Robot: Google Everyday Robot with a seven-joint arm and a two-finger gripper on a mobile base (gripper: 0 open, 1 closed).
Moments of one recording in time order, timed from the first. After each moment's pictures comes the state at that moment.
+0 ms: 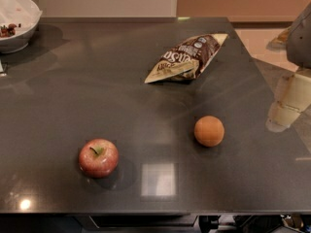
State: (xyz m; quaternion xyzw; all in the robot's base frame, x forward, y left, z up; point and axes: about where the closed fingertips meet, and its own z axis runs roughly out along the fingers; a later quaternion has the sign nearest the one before) arm 0.438 -0.217 0.976 -0.60 0.78 -0.03 0.16
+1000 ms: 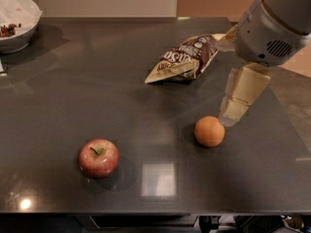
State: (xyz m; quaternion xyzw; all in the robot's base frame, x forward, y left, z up) arm 0.450 -0.129 0.974 -0.65 0.73 0.05 0.19
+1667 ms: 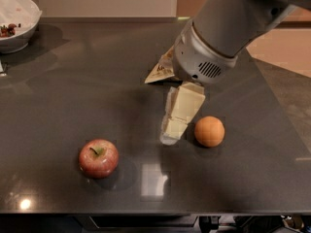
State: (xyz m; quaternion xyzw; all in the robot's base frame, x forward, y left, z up) arm 0.431 -0.022 0.951 -0.69 0.68 0.12 0.21
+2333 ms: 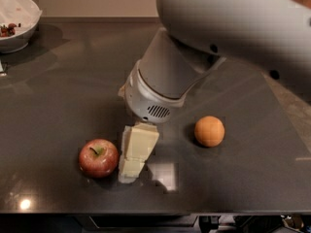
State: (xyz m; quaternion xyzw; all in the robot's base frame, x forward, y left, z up) arm 0.387 0.059 0.907 -0.73 0.63 0.15 0.20
